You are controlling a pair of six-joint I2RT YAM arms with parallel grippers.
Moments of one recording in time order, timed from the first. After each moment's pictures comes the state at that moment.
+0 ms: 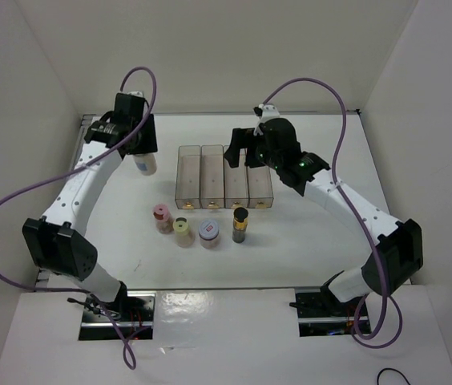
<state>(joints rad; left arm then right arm) -0.20 1.55 1.60 -0.85 -0.29 -0.27 0.58 1.44 1.29 -0.27 0.01 0.38</state>
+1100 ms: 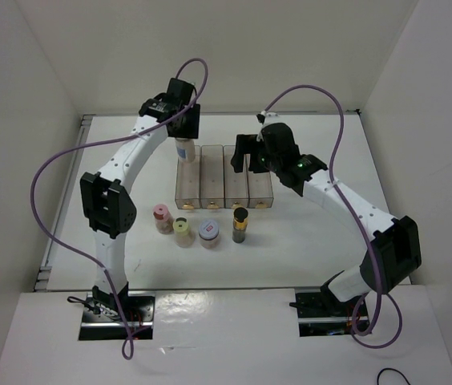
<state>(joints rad) -0.37 2.05 2.12 -0.90 -0.22 -0.24 0.56 1.46 1.25 -0.32 0.07 0.39</state>
